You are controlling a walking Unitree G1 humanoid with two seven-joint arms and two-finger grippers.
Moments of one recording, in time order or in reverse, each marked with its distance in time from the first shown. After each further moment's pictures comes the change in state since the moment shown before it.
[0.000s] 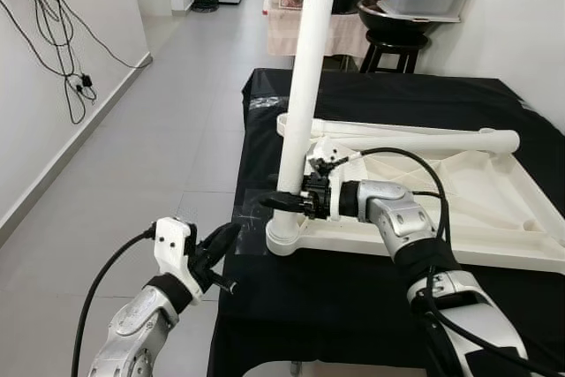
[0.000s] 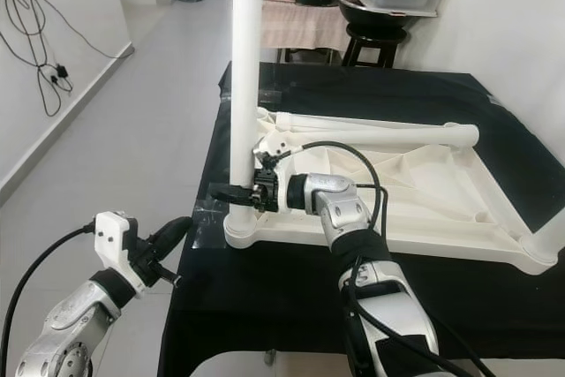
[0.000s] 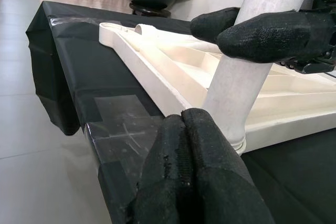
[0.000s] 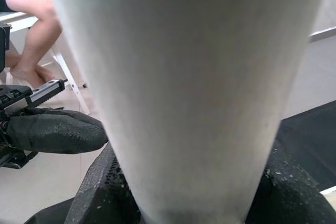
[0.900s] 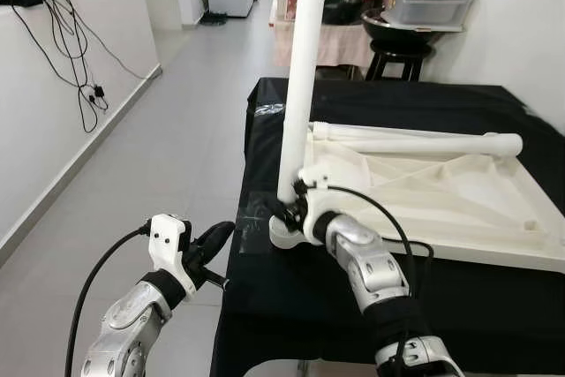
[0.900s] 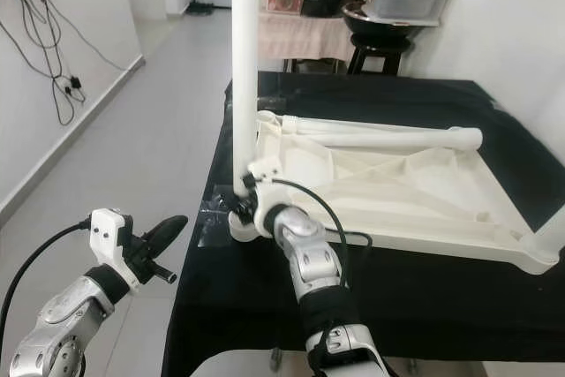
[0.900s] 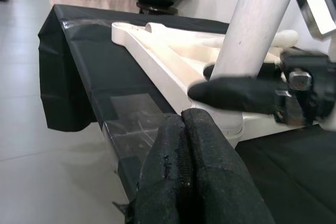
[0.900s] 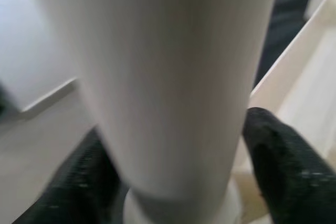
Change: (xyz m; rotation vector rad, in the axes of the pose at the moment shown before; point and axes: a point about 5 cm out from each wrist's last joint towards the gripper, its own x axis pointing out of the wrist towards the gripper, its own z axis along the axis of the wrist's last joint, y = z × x) left arm 0.001 0.011 -0.001 0.008 0.017 0.008; right arm 0.018 0.025 -0.046 0.105 0.027 -0.555
